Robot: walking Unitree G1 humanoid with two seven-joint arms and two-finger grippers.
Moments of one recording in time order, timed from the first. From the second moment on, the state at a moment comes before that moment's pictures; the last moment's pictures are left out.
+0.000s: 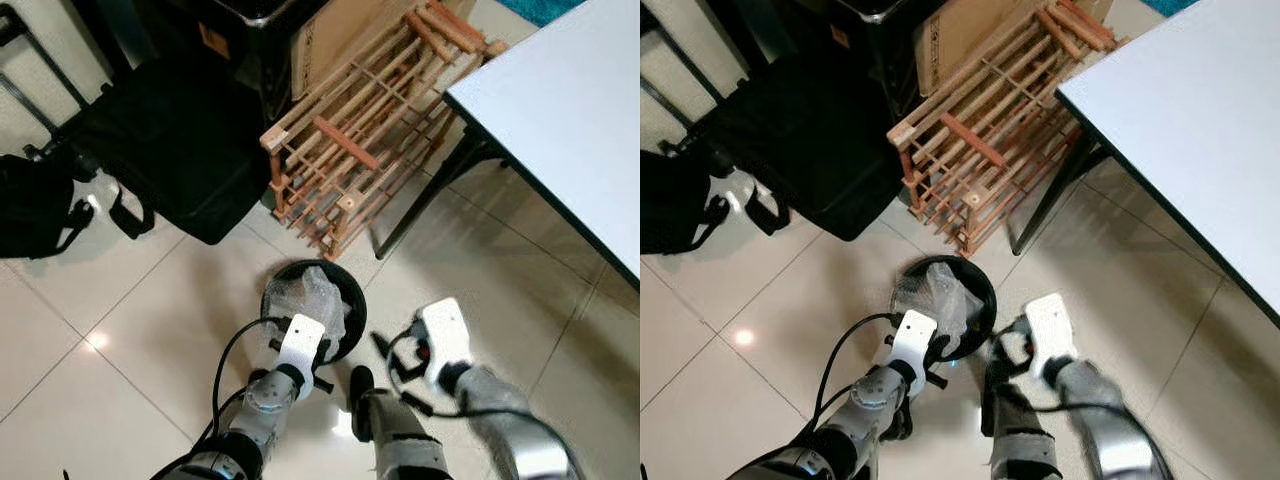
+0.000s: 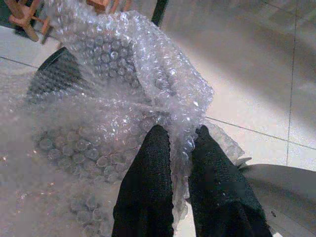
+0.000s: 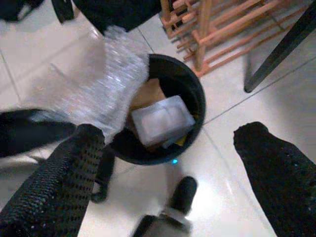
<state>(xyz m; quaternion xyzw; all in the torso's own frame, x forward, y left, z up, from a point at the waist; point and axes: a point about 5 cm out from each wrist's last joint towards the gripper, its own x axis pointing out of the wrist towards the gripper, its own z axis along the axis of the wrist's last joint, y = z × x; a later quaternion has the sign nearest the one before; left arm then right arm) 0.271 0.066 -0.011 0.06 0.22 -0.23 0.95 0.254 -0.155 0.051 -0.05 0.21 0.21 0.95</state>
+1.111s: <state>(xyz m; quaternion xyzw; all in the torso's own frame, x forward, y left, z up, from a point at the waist) 0.270 0.067 -0.010 0.06 0.20 -0.24 0.95 0.262 -0.183 0.047 -0.11 0.20 0.24 0.94</state>
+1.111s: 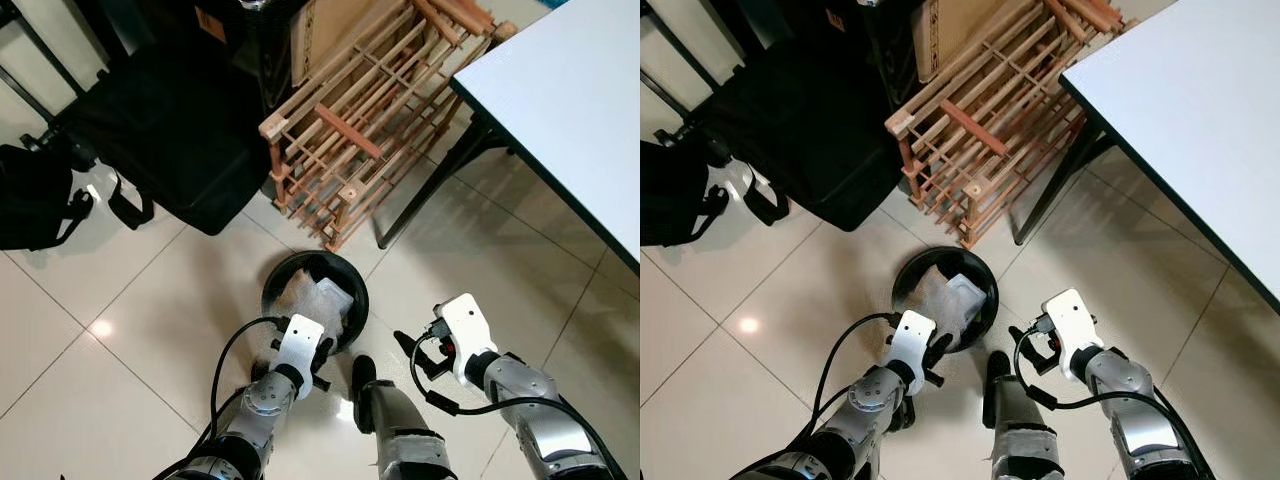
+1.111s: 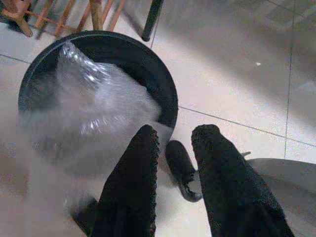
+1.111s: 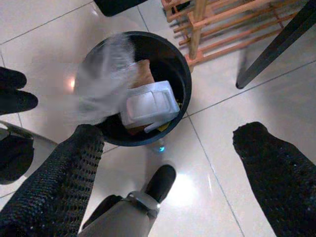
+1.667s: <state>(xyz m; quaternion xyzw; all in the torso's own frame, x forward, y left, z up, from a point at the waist) 0.267 0.065 -0.011 0.06 0.20 -0.25 0.95 0.260 -0.177 0.046 -0.10 0.20 0.24 0.94</state>
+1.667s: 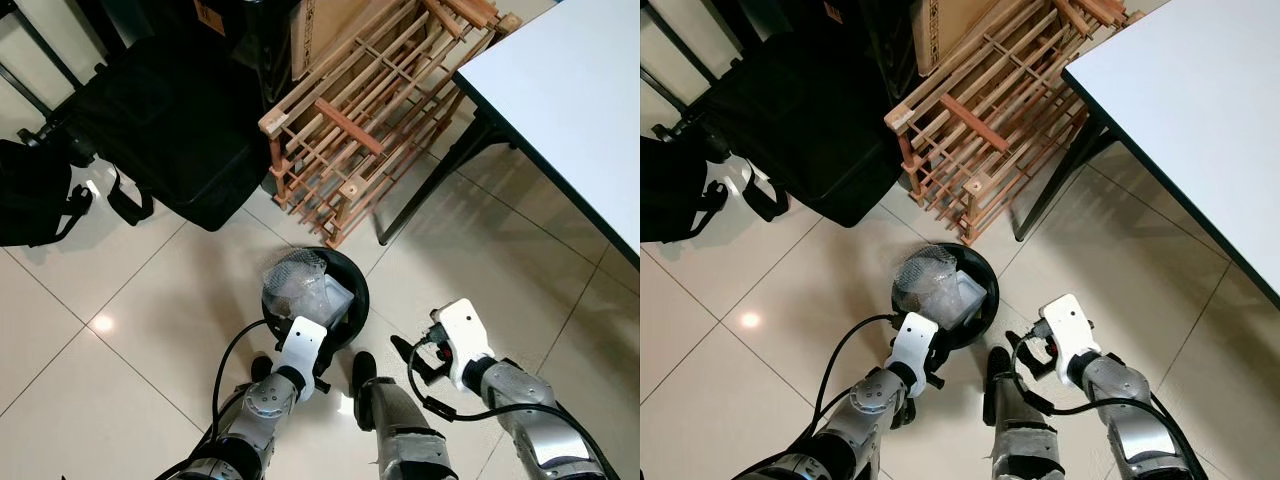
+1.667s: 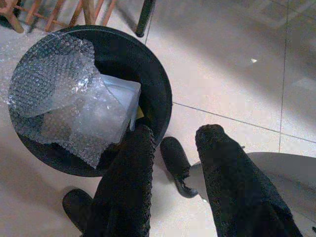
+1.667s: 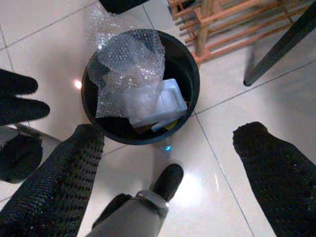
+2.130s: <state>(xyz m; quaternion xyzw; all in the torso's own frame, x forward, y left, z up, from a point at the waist) 0.298 0.096 0.028 0.06 0.08 -0.15 0.98 0.297 -0.151 0.081 -0.08 0.11 0.23 0.96</state>
